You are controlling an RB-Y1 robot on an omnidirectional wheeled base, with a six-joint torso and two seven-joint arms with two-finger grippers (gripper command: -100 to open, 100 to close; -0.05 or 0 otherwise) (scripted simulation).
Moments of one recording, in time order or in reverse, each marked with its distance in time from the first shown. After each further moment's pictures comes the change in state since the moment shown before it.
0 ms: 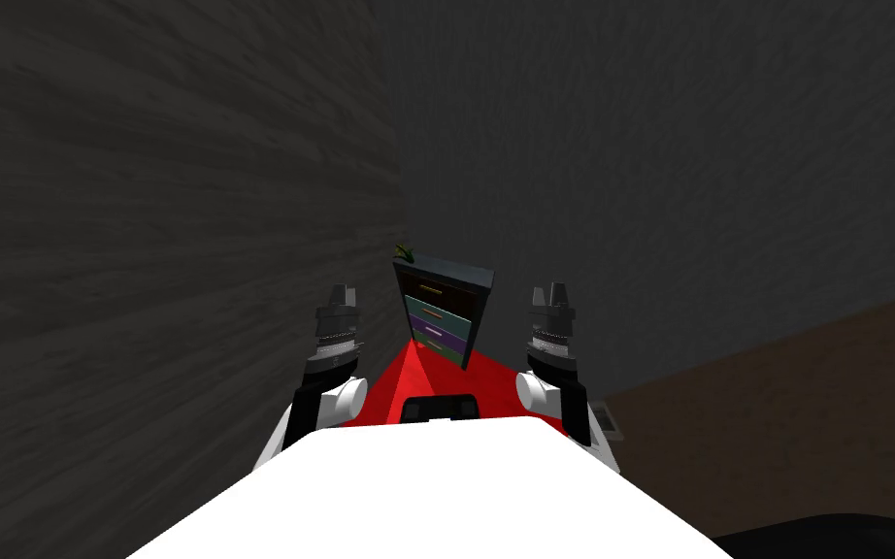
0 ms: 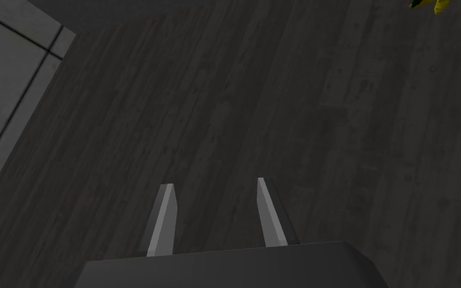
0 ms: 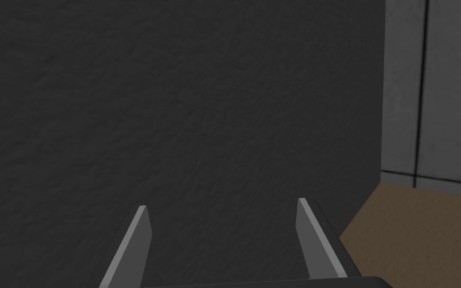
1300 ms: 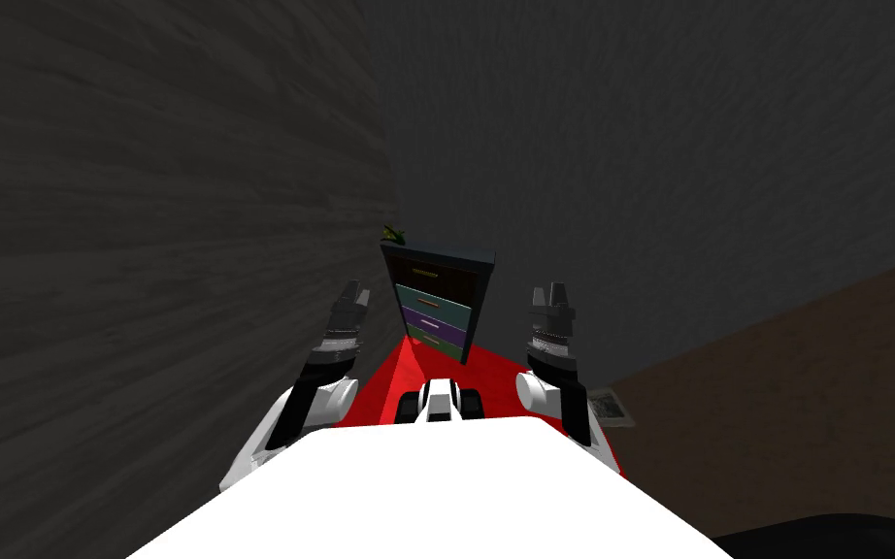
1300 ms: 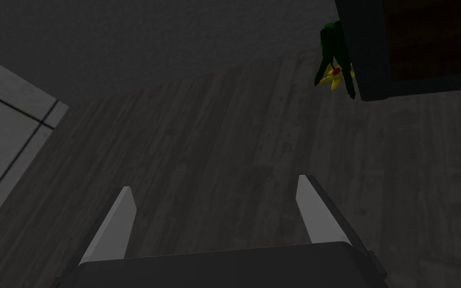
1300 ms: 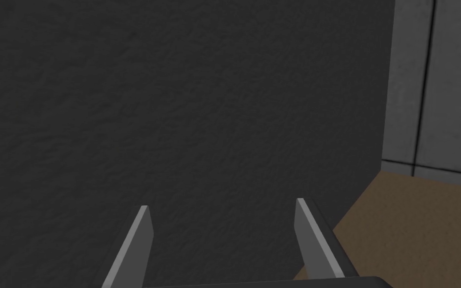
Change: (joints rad) left arm -0.037 0.195 -0.007 -0.004 -0.006 0.117 0.027; right arm 0.000 0.000 0.000 0.000 0.000 0.000 0.000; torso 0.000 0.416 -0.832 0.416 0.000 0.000
